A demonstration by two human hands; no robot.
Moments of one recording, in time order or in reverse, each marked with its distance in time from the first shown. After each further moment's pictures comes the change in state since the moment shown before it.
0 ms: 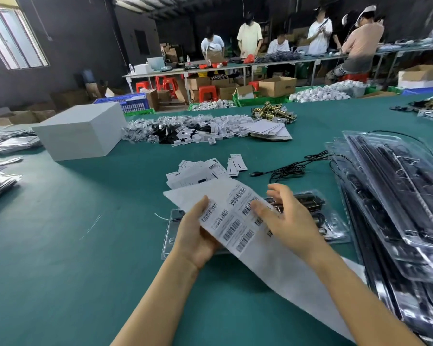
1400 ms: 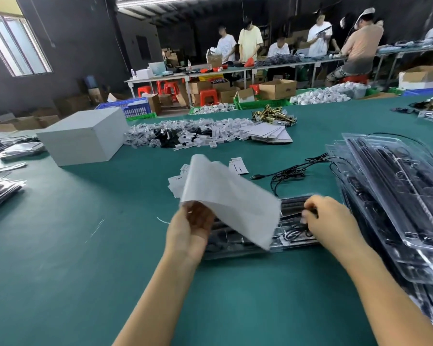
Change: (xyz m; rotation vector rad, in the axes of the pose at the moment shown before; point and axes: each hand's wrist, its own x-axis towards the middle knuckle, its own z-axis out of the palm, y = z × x) left_hand 0.001 0.016 0.002 -0.365 0.256 0.245; right_hand 0.020 0.046 -0.046 -0.576 0.274 -0.016
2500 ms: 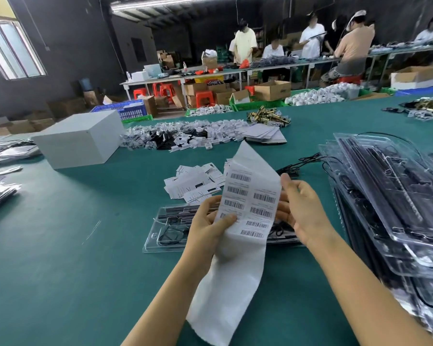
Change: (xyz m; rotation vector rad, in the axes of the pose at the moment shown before) left_hand -0.006 -0.032 -0.009 0.779 -0.393 0.192; right_hand 0.005 -0.045 0.005 1.289 -0.167 0.338
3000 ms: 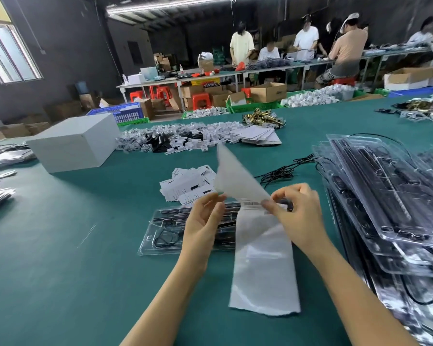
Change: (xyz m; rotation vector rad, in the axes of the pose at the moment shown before) left_hand -0.002 -0.001 0.009 -0.052 0.033 0.225; right_hand -0.019 0.004 -0.014 -0.802 0.114 -0.492
